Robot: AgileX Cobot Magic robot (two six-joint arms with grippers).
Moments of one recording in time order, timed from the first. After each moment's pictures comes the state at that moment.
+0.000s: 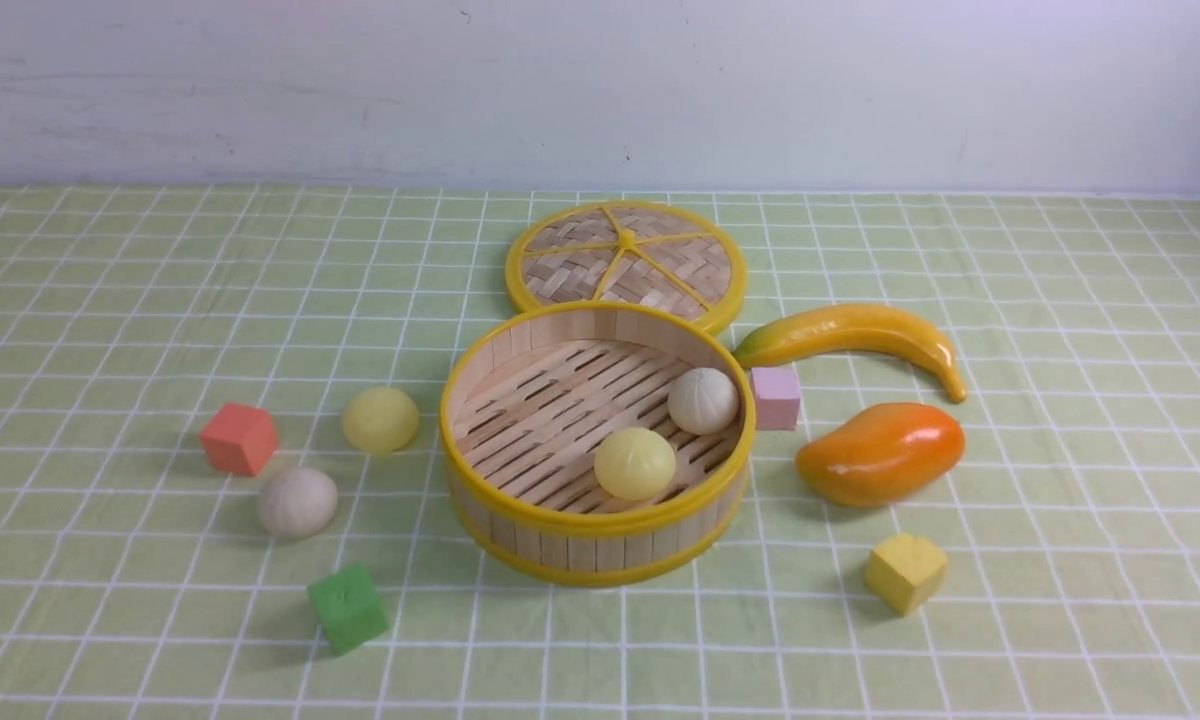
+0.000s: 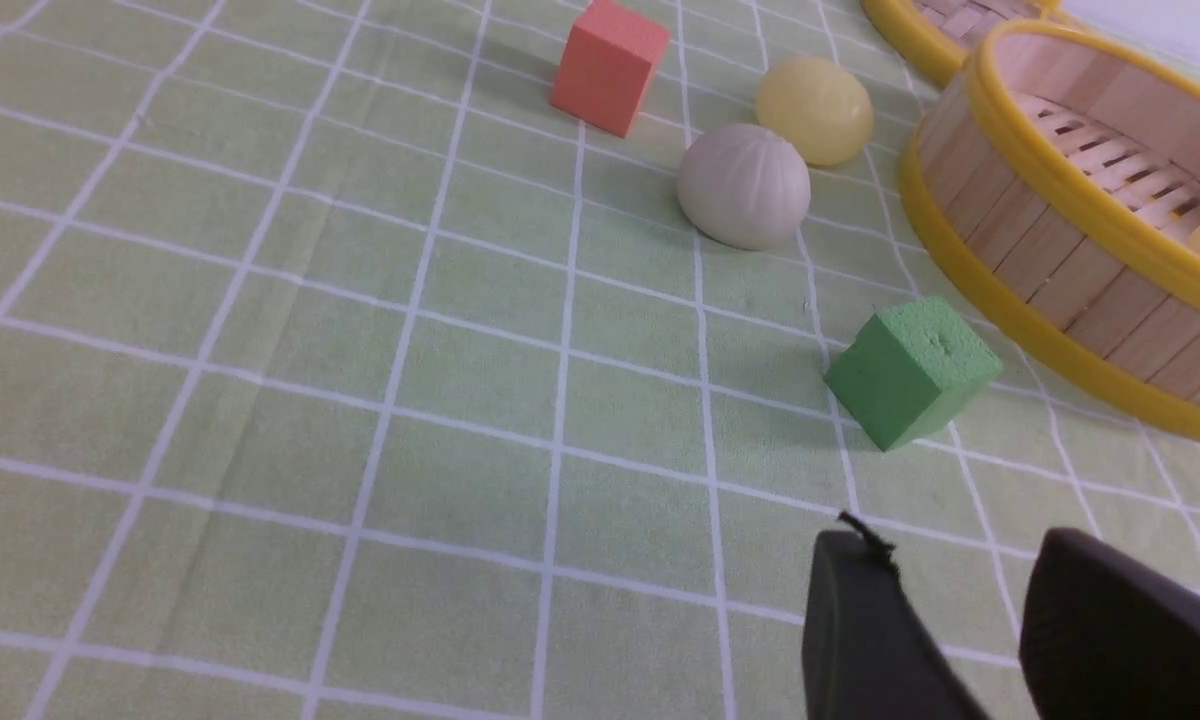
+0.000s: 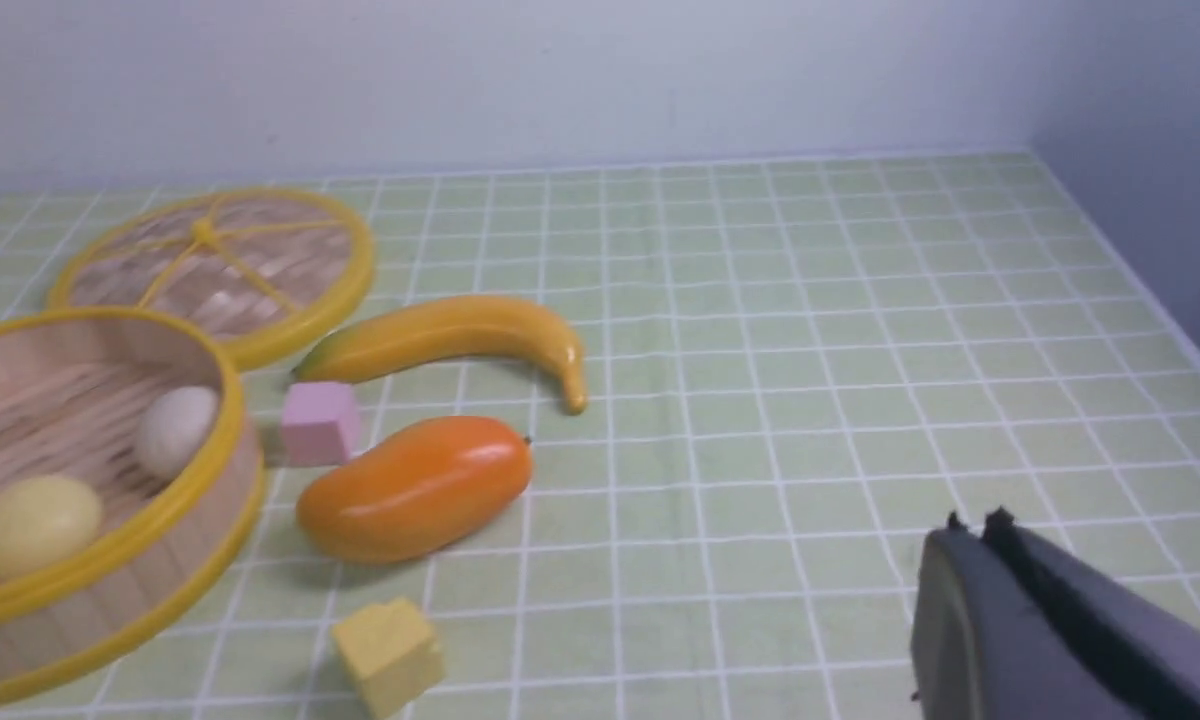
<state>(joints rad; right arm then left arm) -0.06 0.21 -0.51 -0.03 0.61 0.06 -0.11 -0.01 0.03 -0.08 0.37 -0.29</state>
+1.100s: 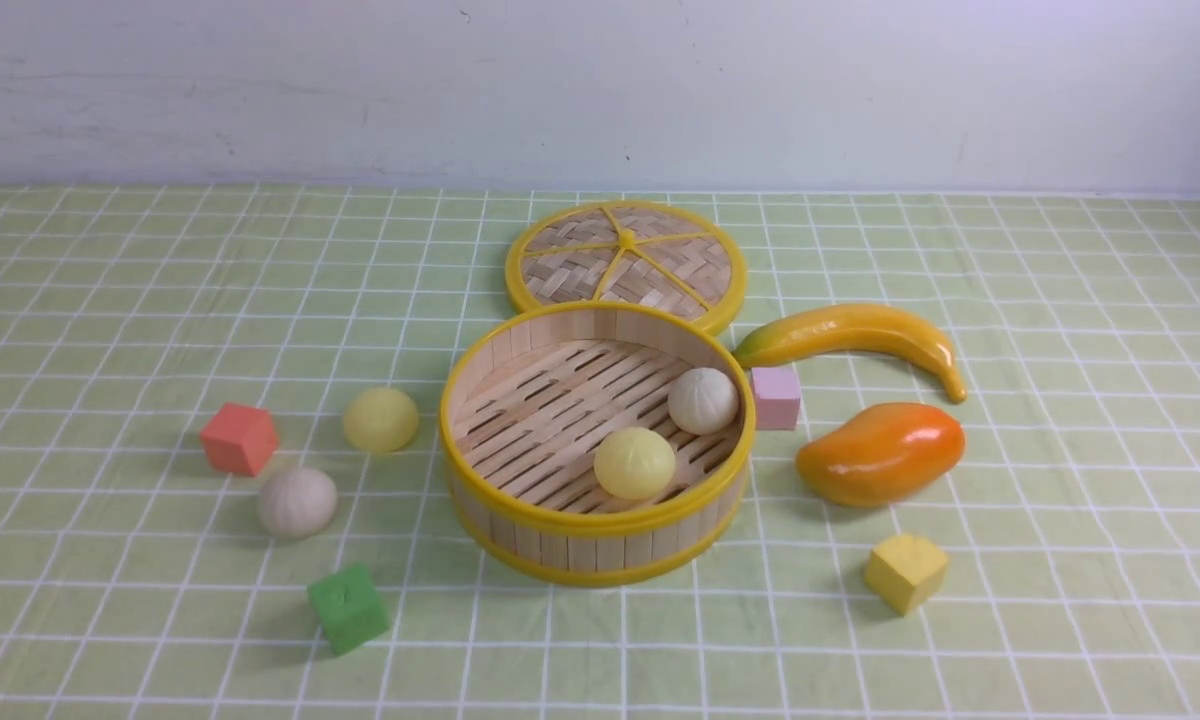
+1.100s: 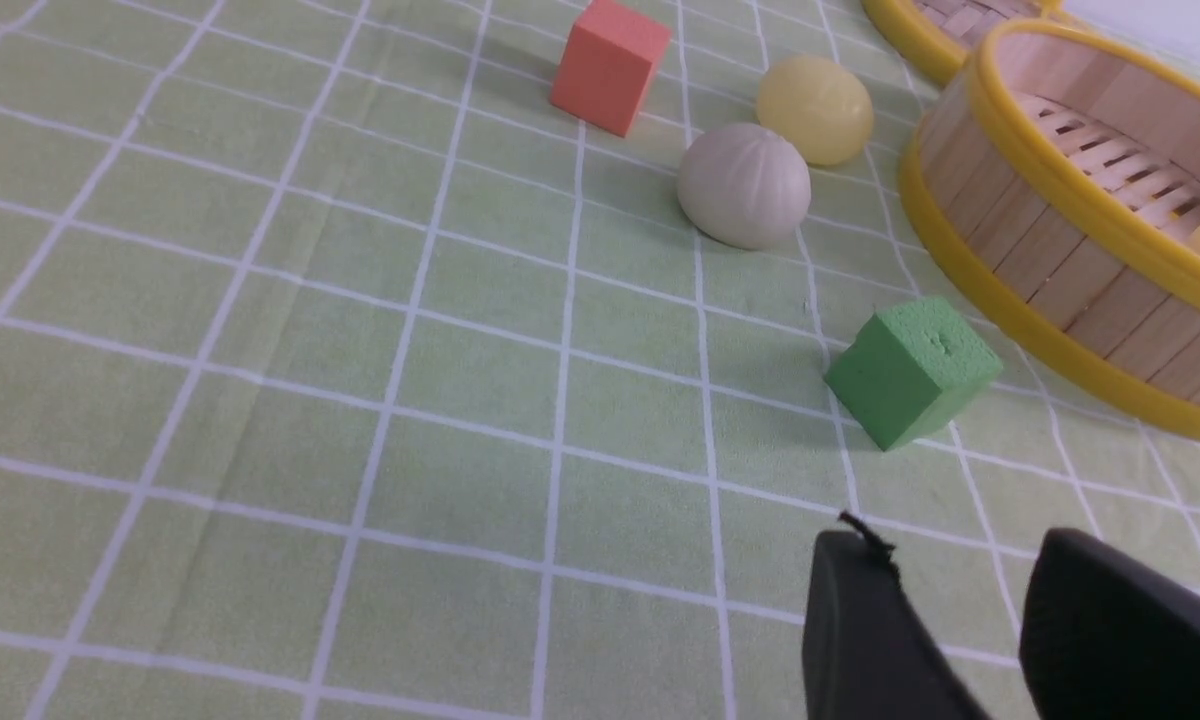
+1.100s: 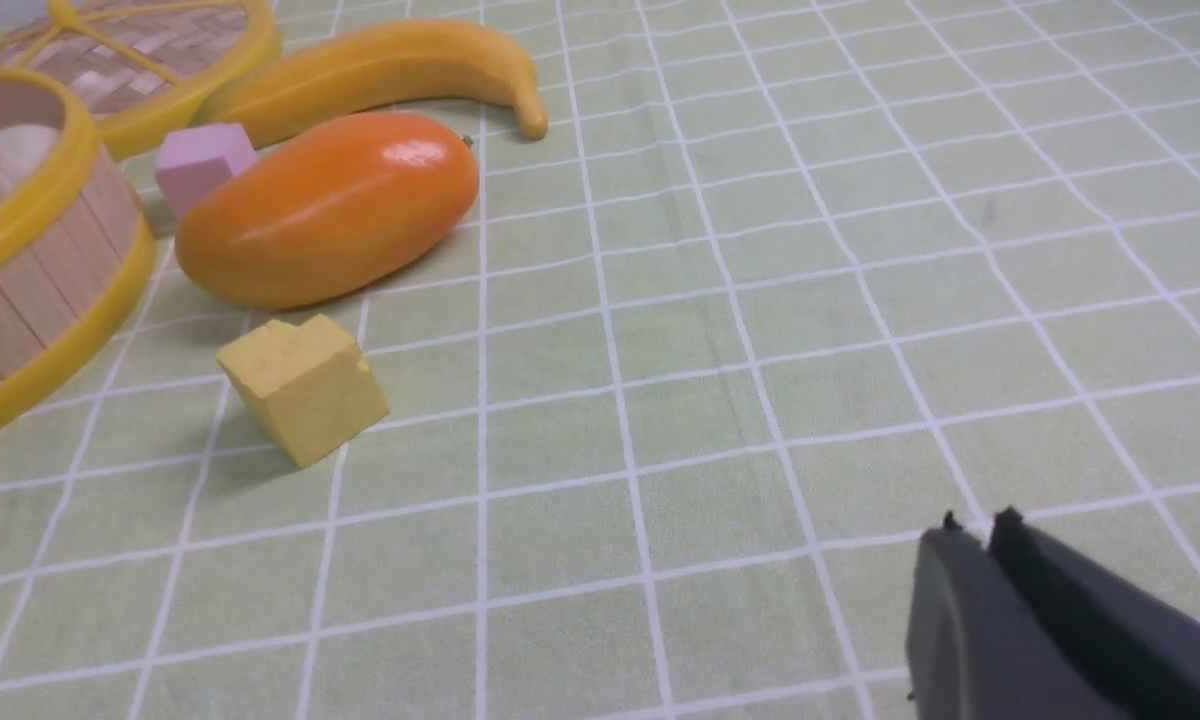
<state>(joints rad) -0.10 -0.01 0.02 0.06 0.40 0.08 -0.11 -0.01 0.03 -0.08 0.37 -0.29</state>
